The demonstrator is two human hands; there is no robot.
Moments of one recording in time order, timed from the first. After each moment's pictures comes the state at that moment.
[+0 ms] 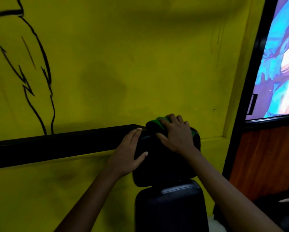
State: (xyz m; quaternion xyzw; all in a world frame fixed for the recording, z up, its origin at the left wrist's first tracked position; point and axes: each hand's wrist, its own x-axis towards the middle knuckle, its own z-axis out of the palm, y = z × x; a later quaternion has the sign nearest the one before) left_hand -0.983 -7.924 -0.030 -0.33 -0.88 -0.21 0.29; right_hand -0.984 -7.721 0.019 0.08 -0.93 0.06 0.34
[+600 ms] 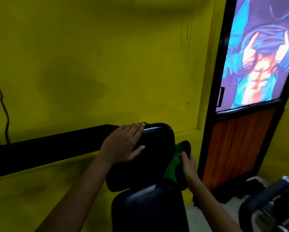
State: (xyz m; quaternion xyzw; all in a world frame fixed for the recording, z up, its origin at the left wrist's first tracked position) left_hand -1.017 -7.858 0.000 -0.43 -0.80 0.10 0.40; right_hand -0.948 -7.636 -0.095 -0.23 -0.64 0.71 0.21
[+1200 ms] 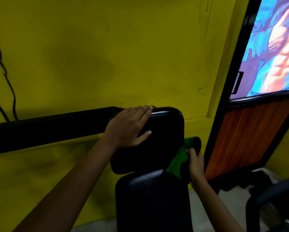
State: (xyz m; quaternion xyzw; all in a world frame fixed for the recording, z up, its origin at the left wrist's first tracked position) left_hand -1.020 -7.859 -0.004 -0.42 -0.80 0.10 0.40; right_hand -0.941 -7.640 -0.129 -0.22 -0.62 0.72 0.23
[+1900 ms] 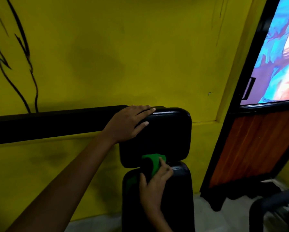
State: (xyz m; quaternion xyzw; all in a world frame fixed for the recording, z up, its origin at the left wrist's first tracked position) left_hand -1.018 -7.889 -0.003 -0.44 -0.84 -0.05 0.31; right_hand -0.893 -7.797 -0.151 -0.14 -0.77 0.54 0.29
